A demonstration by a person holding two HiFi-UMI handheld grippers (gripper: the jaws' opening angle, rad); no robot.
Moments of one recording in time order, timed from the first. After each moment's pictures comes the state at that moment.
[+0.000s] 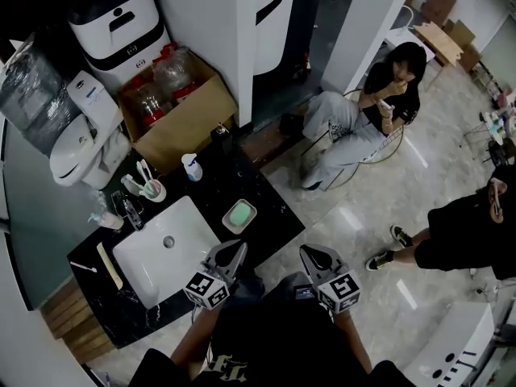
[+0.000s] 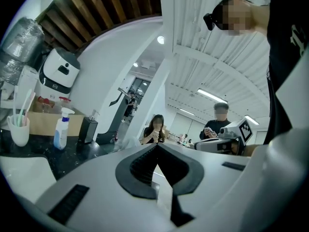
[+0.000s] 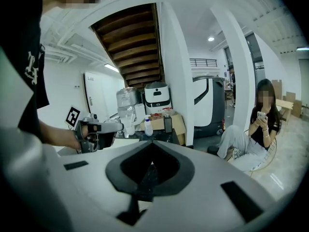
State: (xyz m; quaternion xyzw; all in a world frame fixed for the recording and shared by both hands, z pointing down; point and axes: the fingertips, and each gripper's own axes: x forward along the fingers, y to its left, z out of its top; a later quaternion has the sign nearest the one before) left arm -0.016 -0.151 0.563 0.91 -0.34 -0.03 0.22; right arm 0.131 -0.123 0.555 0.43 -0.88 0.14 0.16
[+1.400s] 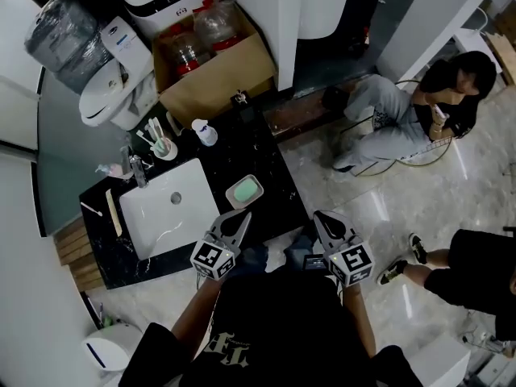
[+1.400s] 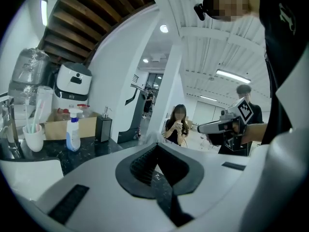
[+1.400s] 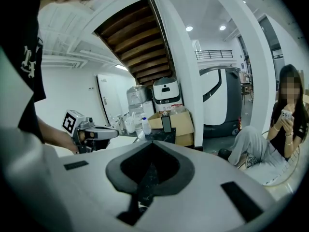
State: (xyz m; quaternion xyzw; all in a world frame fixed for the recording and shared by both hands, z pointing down) left arm 0.023 -0.207 0.609 0.86 -0.47 0.06 0.19; right arm 0.188 -0.231 0.584 0.32 -0.92 0.16 0.17
